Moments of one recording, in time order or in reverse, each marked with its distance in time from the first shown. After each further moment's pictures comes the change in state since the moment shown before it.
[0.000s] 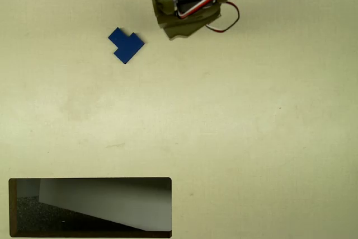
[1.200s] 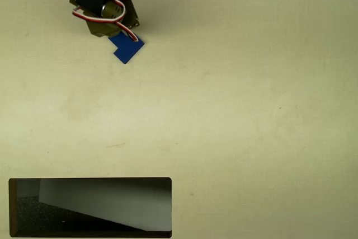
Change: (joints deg) arm 42.5 -15.0 14.2 -36.3 -24.3
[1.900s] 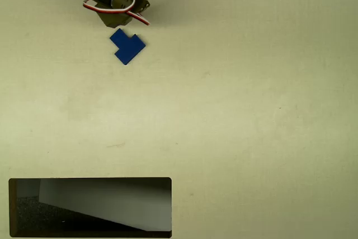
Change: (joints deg) arm -0.6 11.7 9.4 6.2 -12.0
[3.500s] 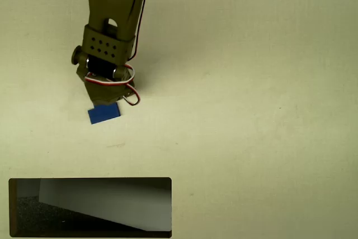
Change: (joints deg) arm -6.9 -45.1 -43.0 -26.9 19.1
